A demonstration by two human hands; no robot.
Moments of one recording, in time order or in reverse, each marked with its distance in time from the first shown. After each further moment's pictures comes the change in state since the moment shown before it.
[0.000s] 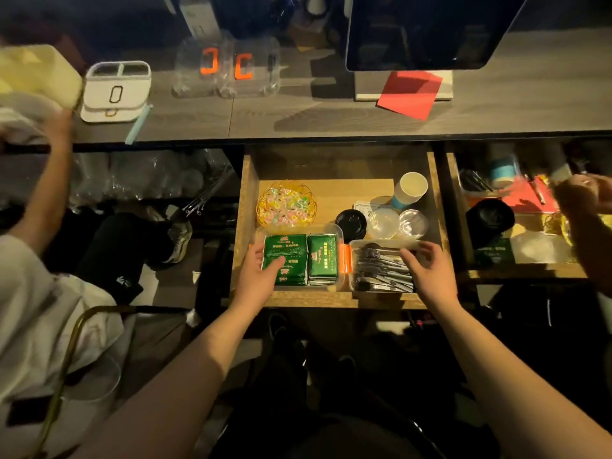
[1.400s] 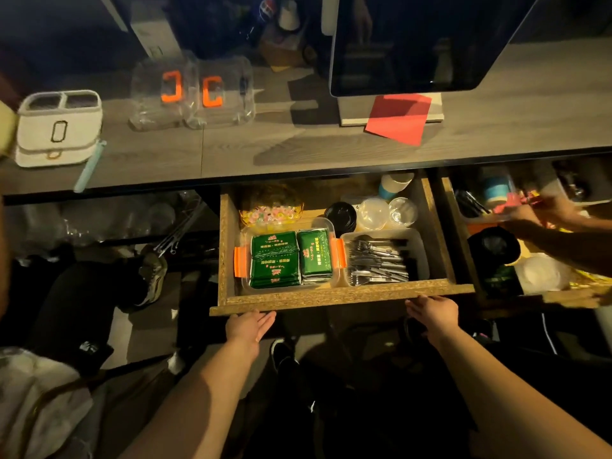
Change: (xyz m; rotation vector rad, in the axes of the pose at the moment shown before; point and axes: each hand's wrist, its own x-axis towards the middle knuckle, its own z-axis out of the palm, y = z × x) left_hand 0.114 -0.047 0.023 -0.690 0.133 -0.603; right_hand 0.083 0.034 0.046 0.543 0.150 0.753
